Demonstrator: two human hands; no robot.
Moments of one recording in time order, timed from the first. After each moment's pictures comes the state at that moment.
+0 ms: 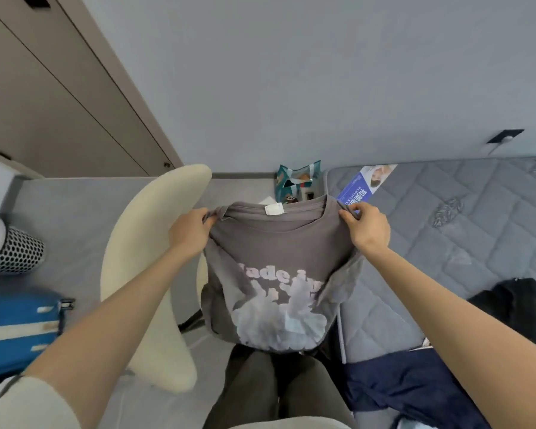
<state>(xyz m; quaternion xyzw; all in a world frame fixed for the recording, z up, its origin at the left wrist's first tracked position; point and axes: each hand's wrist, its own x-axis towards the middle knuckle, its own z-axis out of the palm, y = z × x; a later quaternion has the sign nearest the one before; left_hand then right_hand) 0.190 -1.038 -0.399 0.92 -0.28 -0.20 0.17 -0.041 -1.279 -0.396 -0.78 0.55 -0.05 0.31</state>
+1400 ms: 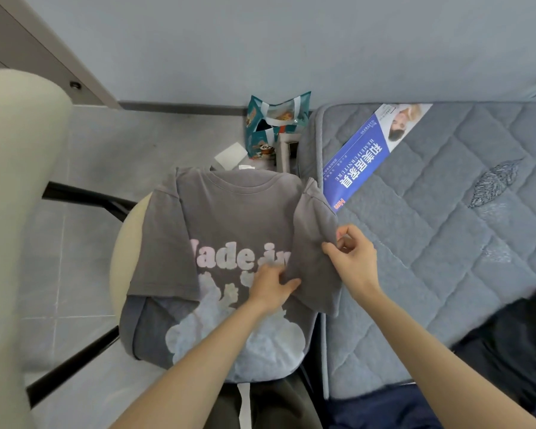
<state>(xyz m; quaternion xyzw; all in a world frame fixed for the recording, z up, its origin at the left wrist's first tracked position) 0.019 -1.176 -0.668 0.77 -0.18 -0.54 0.28 -0.069 -1.312 -0.624 -0.66 0.55 -0.07 0.51</state>
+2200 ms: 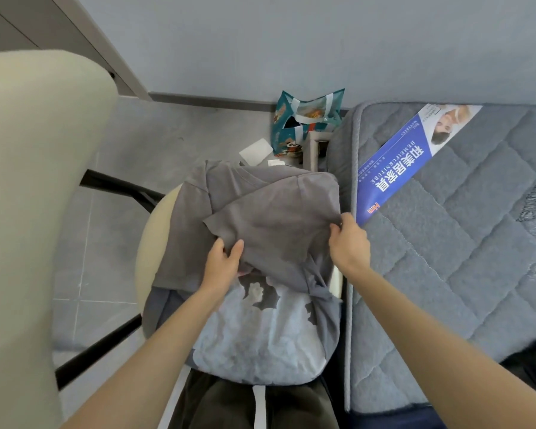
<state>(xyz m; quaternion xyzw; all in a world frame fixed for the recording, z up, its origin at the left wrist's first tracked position) 0.108 -1.110 -0.670 0.76 0.10 -0.43 0.48 -0.001 -1.299 -0.665 -0.74 0.57 0.12 0.33</state>
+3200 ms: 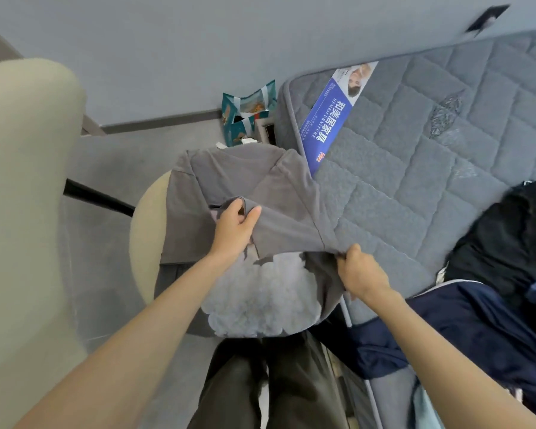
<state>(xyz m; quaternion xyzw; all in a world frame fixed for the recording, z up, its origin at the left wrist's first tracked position) 0.074 -1.114 -0.604 0.77 -0.21 -0.44 0.41 -0.150 -1.199 -0.596 -0.73 0.59 0.21 0.28</state>
